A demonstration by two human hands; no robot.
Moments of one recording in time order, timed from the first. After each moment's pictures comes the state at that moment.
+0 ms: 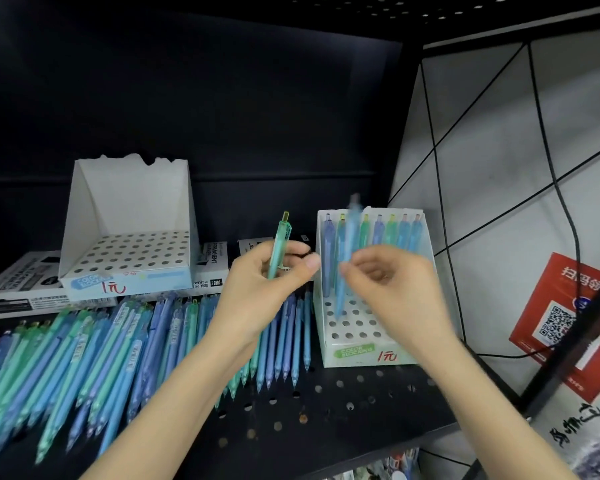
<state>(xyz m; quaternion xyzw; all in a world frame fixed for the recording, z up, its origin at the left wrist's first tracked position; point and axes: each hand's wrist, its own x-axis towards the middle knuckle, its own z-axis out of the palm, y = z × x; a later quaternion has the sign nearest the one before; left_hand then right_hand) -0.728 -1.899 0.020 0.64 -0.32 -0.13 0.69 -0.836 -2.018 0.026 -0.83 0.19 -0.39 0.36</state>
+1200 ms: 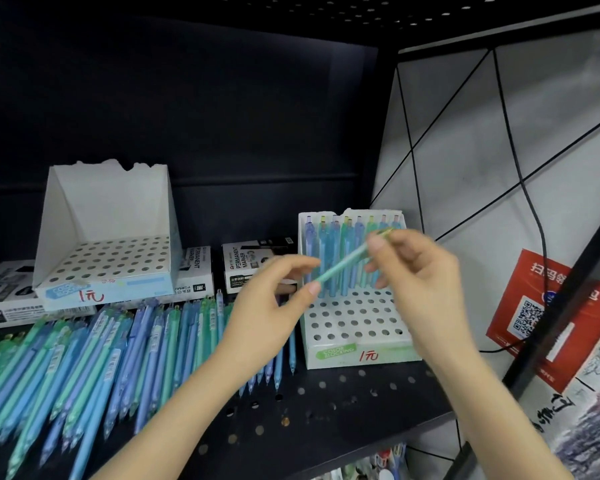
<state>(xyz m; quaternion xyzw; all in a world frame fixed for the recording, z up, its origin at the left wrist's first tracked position) -0.739 -1.912 0.003 0.68 -0.47 -0.03 0.56 -0.856 -2.034 0.033 -0.72 0.14 -0.48 0.47</state>
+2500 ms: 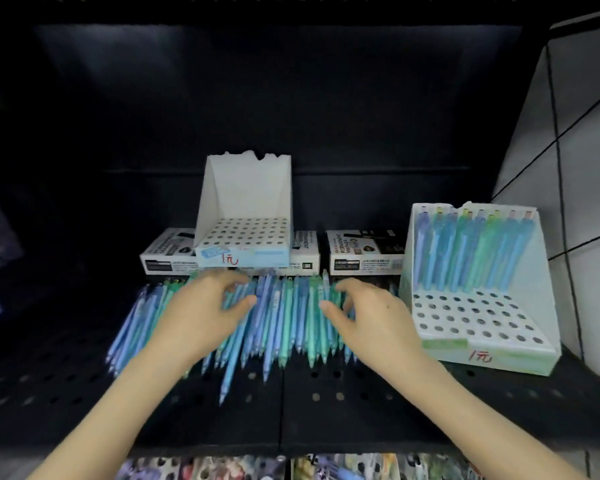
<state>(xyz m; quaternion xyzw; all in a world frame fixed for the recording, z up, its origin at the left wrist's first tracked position) -0.685 -1.753 0.000 0.92 -0.26 0.09 0.27 -0.775 -1.948 -0.022 -0.96 0.09 -0.24 0.15</state>
